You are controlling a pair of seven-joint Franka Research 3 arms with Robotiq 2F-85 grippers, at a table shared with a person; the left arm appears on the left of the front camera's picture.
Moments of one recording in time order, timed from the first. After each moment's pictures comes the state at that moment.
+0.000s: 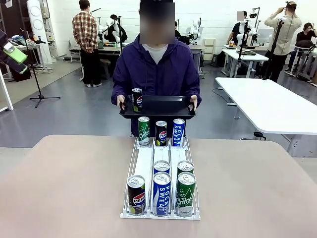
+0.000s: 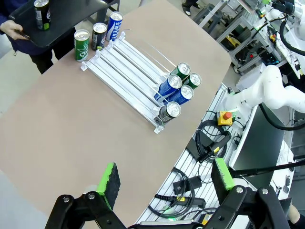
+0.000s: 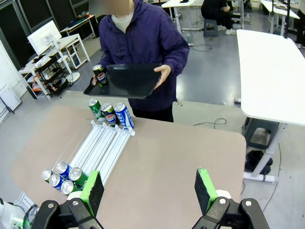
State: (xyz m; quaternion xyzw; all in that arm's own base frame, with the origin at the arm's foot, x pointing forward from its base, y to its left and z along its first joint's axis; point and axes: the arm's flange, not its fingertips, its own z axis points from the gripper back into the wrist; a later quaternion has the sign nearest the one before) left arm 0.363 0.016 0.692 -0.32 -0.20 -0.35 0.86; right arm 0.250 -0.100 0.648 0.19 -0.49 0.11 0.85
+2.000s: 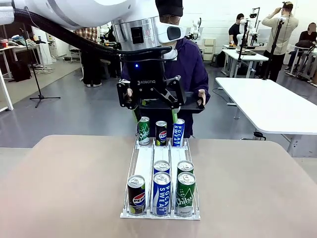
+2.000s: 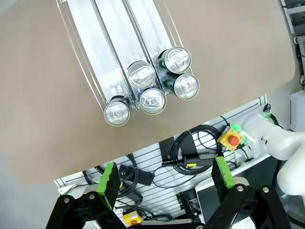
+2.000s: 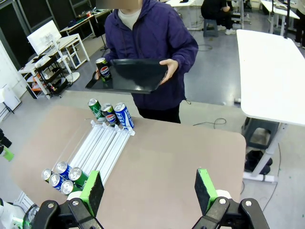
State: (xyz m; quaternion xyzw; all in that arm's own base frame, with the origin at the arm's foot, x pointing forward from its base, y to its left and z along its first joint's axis) left arm 0.318 -0.380 0.632 -0.09 -0.04 -0.15 0.98; right arm 0.250 -0.100 0.648 0.19 -0.49 0.11 0.85
